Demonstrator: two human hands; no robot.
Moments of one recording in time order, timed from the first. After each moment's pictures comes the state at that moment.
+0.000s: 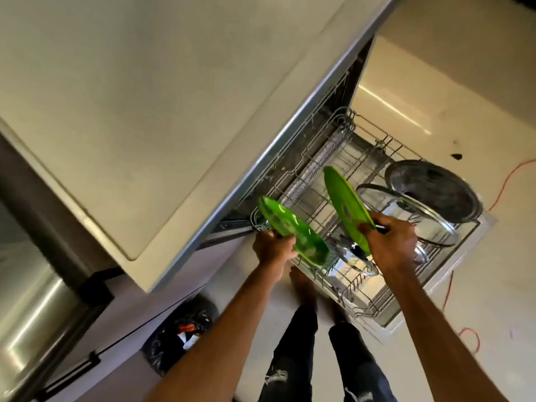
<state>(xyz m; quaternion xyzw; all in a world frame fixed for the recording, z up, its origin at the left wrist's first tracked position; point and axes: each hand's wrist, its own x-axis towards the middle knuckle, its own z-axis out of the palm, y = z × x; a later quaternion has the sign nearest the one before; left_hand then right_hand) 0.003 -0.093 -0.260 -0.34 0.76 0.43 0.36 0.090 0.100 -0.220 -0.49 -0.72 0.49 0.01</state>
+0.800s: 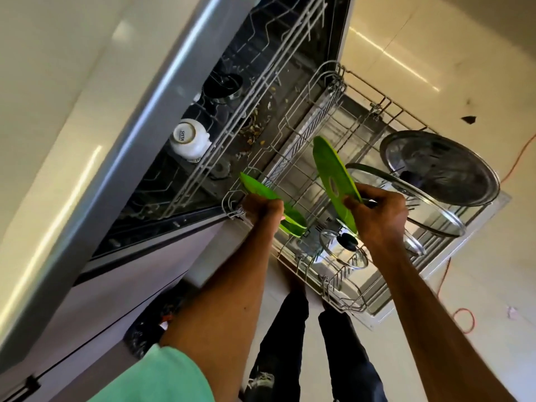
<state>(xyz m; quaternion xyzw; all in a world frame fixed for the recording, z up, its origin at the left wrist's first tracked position) -0.046 -0.024 -0.412 -0.36 0.80 0.28 0.39 0.068 0.143 -0.294 -0.51 -0.66 0.56 -0.01</state>
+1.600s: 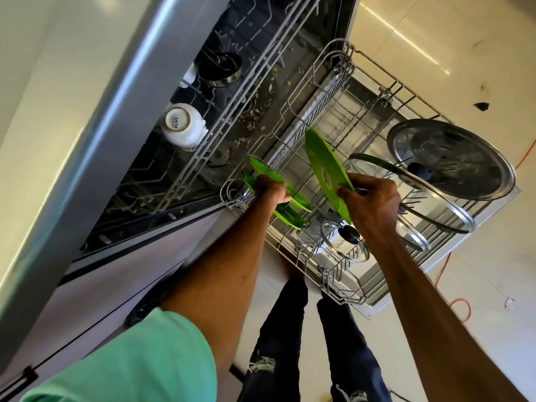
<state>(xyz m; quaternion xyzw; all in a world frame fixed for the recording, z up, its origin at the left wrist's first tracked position) -0.070 -0.012 -0.414 -0.29 0.81 0.30 0.42 0.050 0.141 -0.313 -0.49 -0.69 0.53 -0.06</state>
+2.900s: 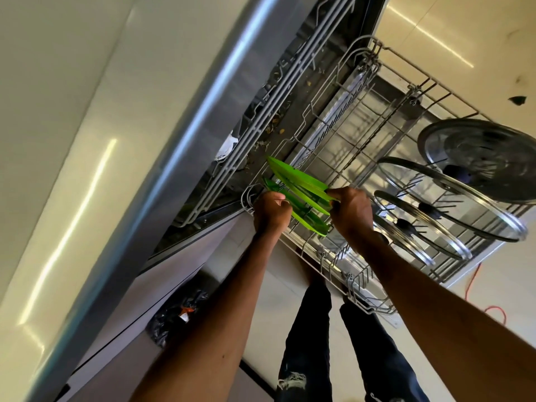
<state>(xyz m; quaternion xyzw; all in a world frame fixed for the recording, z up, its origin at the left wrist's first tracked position) -0.050 -0.091 -0.421 -0.19 0.86 0.29 0.37 0.027 0.076 -0.398 -0.31 -0.85 0.37 -0.19</state>
